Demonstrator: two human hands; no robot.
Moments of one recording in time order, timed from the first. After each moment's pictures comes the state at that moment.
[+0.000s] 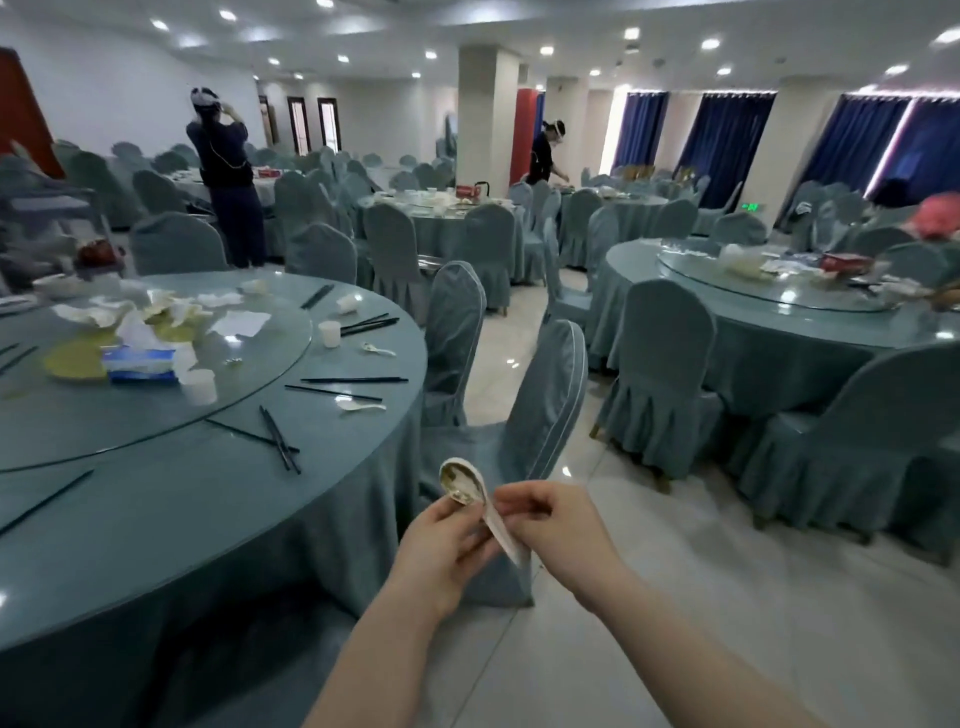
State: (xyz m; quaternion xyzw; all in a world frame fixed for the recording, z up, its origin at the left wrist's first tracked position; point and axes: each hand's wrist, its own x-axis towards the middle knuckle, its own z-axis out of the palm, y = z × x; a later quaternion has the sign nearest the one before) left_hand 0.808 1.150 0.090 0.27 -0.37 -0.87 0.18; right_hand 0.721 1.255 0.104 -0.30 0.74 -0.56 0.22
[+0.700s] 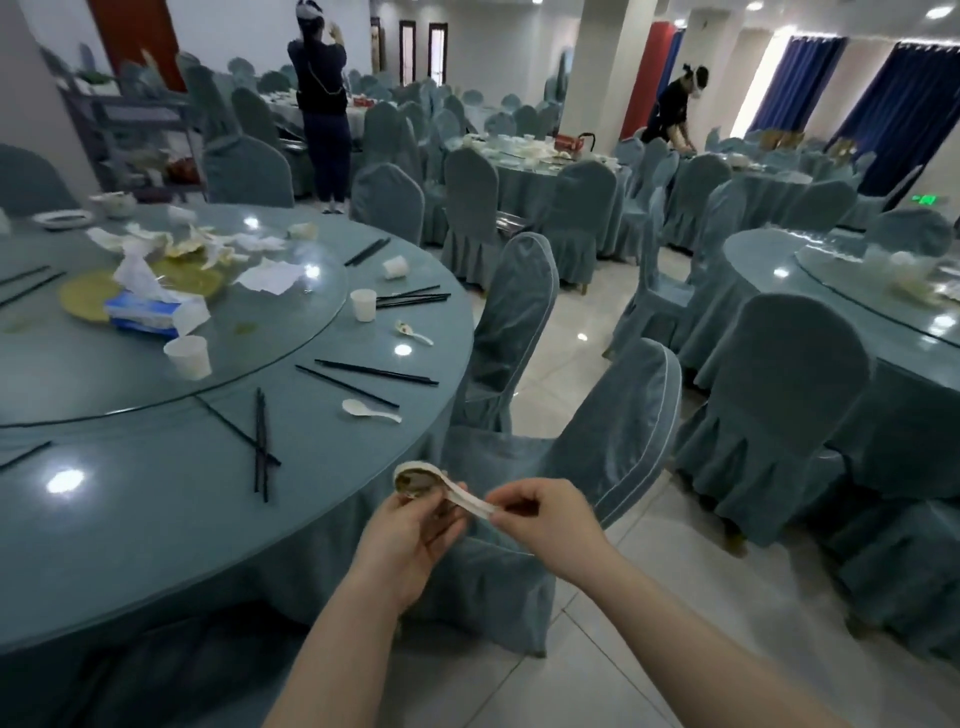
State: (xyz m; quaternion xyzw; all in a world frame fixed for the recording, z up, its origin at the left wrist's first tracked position) left_hand 0.636 0.990 0.050 0.37 -0.28 -0.84 0.29; right_hand 0.496 1.083 0.060 -0.45 0.77 -0.38 0.26
